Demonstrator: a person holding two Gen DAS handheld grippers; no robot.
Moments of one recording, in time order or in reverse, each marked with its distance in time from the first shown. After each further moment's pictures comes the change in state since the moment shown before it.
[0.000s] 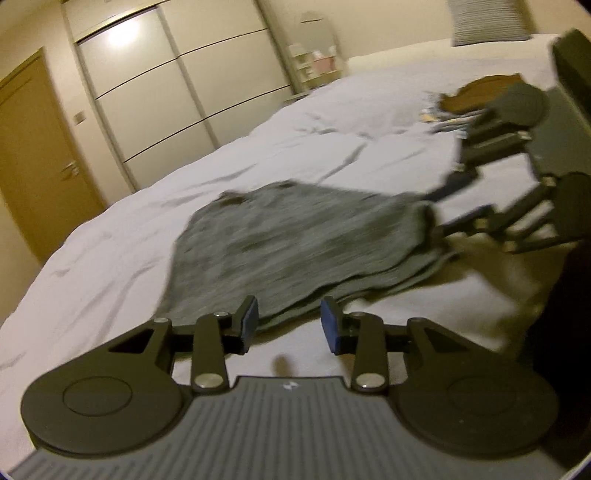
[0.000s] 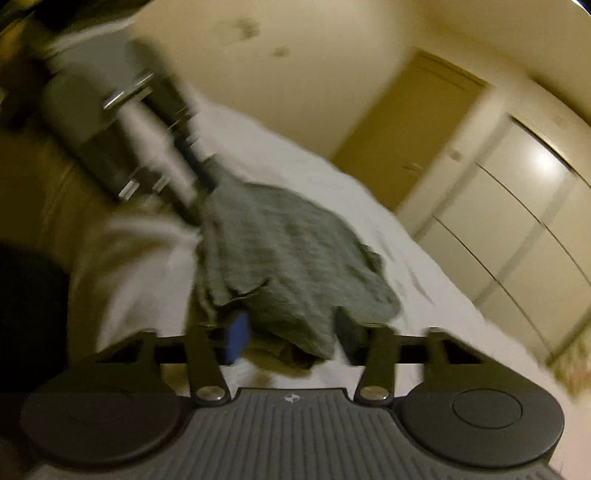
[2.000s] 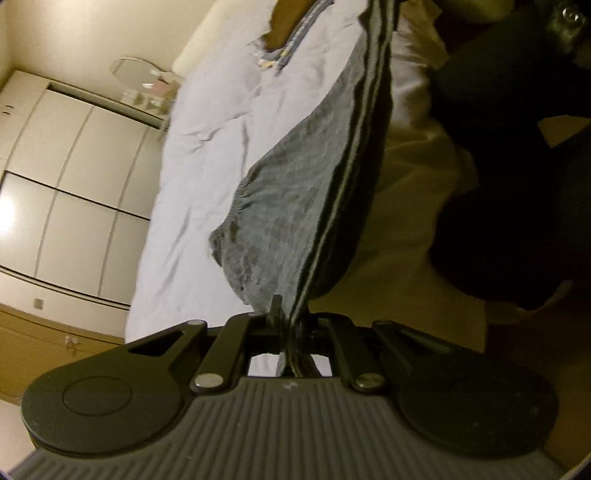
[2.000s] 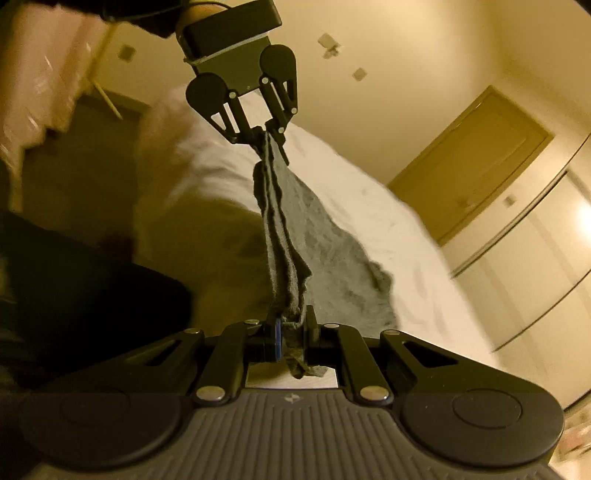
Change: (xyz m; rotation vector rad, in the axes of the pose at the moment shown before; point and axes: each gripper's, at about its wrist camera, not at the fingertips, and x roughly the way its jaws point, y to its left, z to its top) left arm -0.113 0.005 0.006 0.851 0.075 -0.113; right arm -0.132 0.011 0.033 -0.096 -0.021 0.172
